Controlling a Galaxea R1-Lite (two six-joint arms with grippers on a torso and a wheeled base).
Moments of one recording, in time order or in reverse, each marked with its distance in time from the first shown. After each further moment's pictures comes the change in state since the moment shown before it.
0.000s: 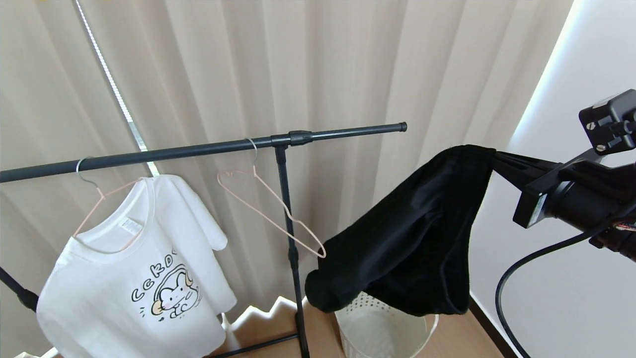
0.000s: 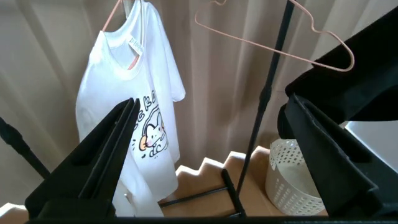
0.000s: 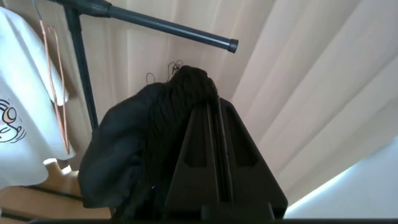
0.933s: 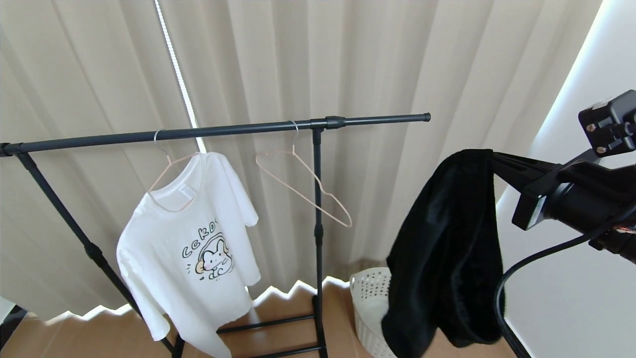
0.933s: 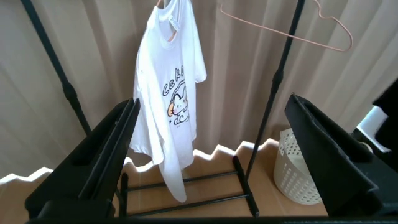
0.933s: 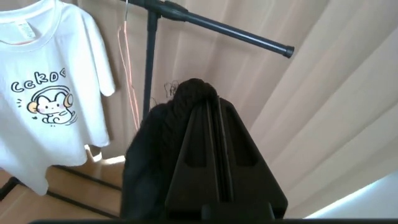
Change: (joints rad) left arm -0.001 0.000 0.000 0.000 0.001 0.000; right arm -0.001 0.000 0.003 -0.001 0.001 0.000
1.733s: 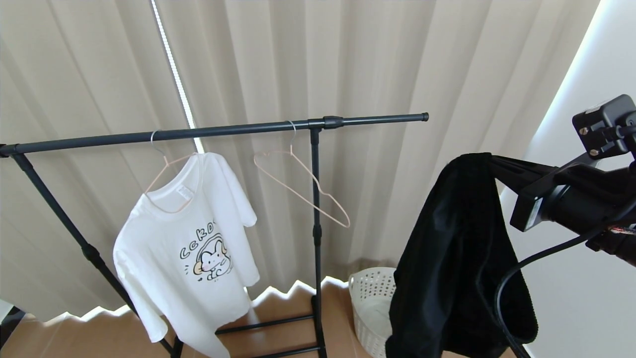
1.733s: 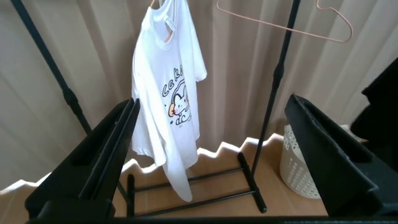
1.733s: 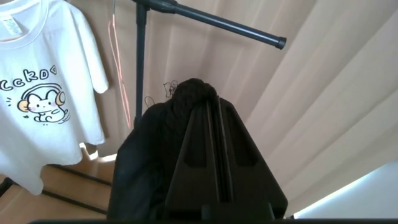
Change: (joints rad) left arm -0.003 0.010 0.000 0.012 -0.011 0.044; right arm 0.000 0.008 0.005 0.002 -0.001 0.000
